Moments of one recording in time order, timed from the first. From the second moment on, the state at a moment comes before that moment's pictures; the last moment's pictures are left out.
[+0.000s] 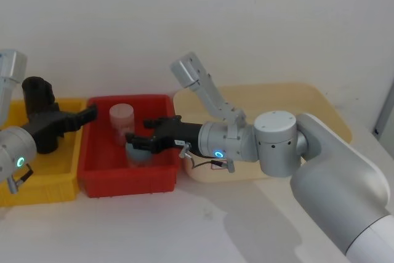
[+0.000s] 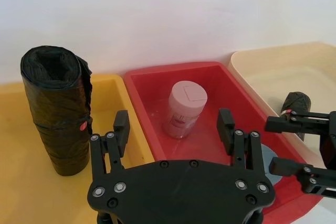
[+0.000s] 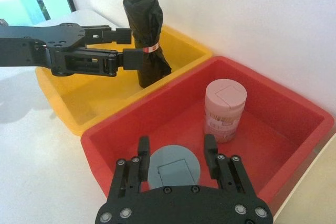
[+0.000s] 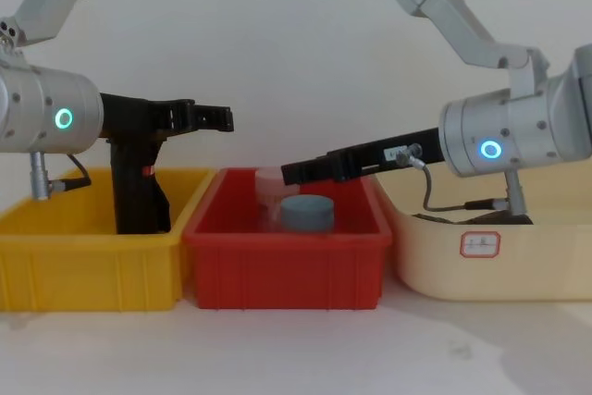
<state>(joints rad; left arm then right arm) -0.56 0.29 0.36 -1.39 -0.60 0.45 -0.13 0.77 0.21 -0.60 -1.06 0.38 0.33 0.57</state>
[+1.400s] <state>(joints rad) -0.56 0.29 0.36 -1.39 -0.60 0.45 -0.13 0.77 0.23 -0.64 -1.07 0.39 0.34 0.60</state>
